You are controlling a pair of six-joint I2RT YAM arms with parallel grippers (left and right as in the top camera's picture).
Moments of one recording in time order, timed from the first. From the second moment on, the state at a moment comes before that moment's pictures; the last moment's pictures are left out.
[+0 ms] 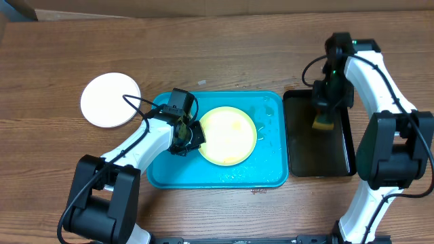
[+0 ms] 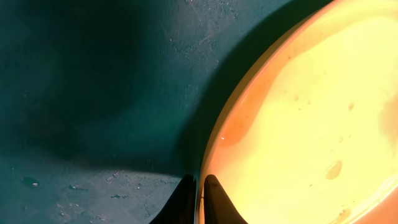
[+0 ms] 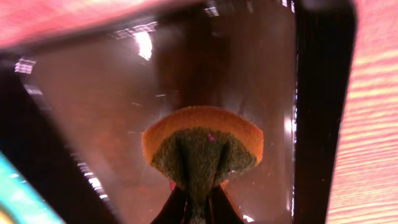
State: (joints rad) left arm -0.31 1.72 0.95 -0.60 0.21 -0.63; right arm 0.02 2.07 1.66 -1.25 0.02 0.22
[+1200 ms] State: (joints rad) left arm -0.33 1.72 0.92 -0.52 0.16 -0.63; right arm -0.21 2.07 1.75 -1.12 0.02 0.25
